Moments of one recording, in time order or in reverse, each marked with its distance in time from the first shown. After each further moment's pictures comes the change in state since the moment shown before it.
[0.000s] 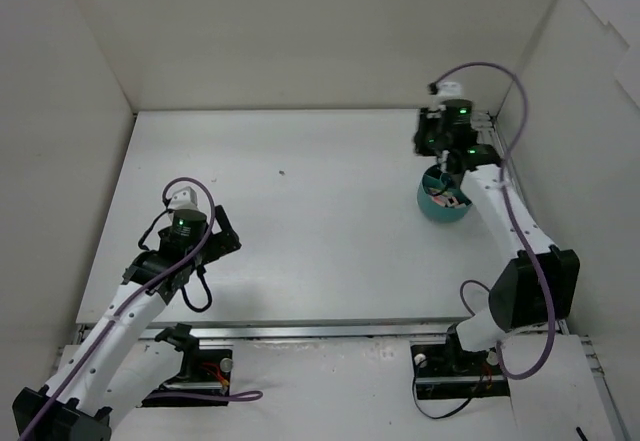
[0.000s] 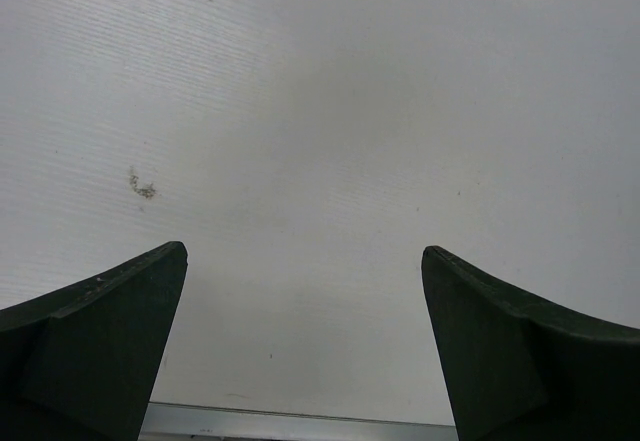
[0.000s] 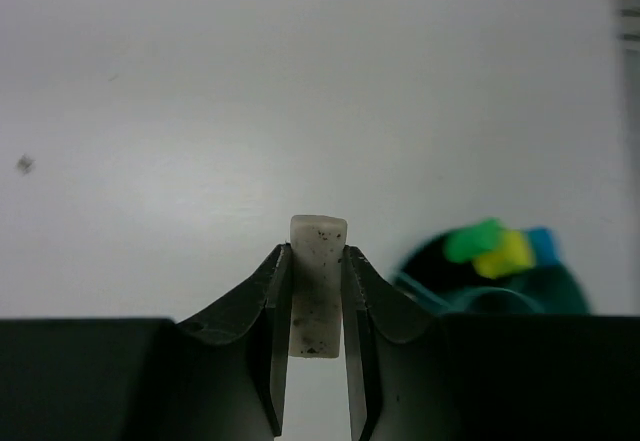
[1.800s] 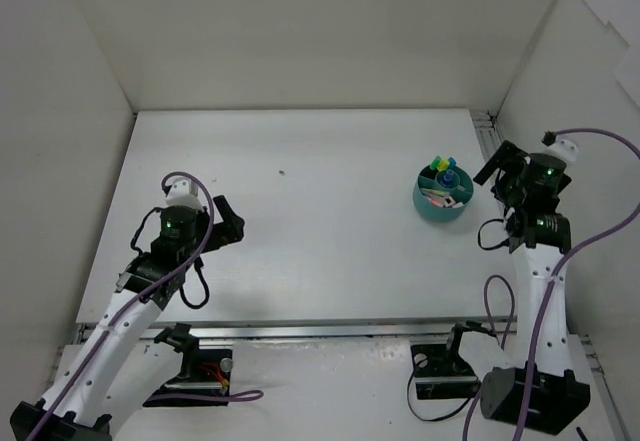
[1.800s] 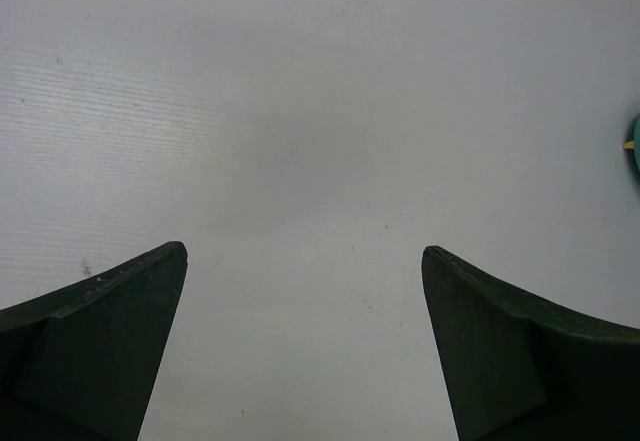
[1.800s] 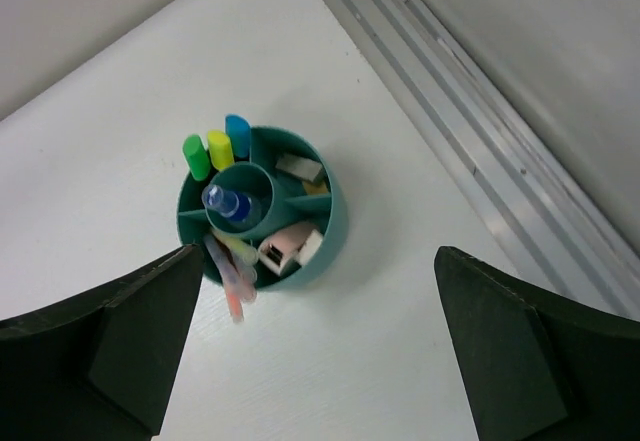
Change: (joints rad) left arm 0.023 -0.009 0.016 0.197 0.123 0.138; right arm -0.513 -0.497 -0.254 -0.175 0.084 0.228
